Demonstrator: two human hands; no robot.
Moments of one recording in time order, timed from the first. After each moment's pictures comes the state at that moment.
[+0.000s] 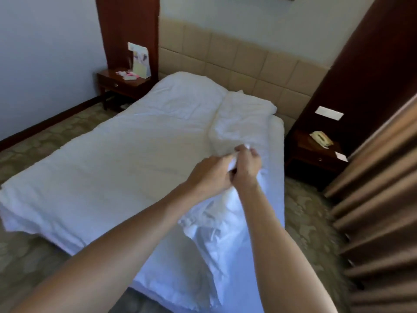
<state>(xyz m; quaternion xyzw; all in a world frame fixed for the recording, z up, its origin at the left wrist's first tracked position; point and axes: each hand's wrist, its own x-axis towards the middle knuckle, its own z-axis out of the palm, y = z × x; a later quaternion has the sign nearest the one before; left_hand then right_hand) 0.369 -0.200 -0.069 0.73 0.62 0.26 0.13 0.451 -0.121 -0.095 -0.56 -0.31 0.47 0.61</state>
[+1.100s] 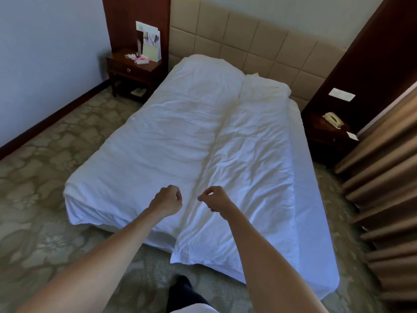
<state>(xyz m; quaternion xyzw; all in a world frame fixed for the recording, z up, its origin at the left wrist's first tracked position) -0.070 -0.298 -0.251 0.57 0.72 0.14 0.37 0.104 -0.264 -0.233 -0.67 -0.55 0.48 0.14</state>
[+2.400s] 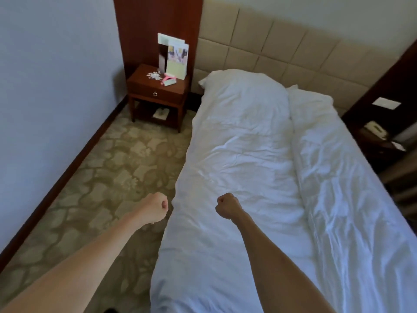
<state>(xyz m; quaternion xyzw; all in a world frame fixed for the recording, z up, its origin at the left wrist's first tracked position) -0.731 0.086 -0.271 0.64 0.67 0.03 0.38 -0.484 0.107 -0.264 -0.73 -0.59 0.34 0.05</state>
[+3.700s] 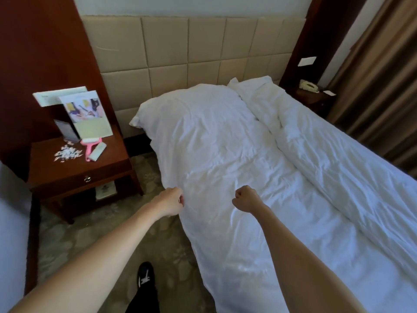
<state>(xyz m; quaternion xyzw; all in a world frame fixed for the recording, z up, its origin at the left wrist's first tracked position) -0.758 0.753 -0.239 0.85 0.41 -0.12 0.32 -0.546 0.618 -0.244 -0.87 -0.38 0.27 0.13</state>
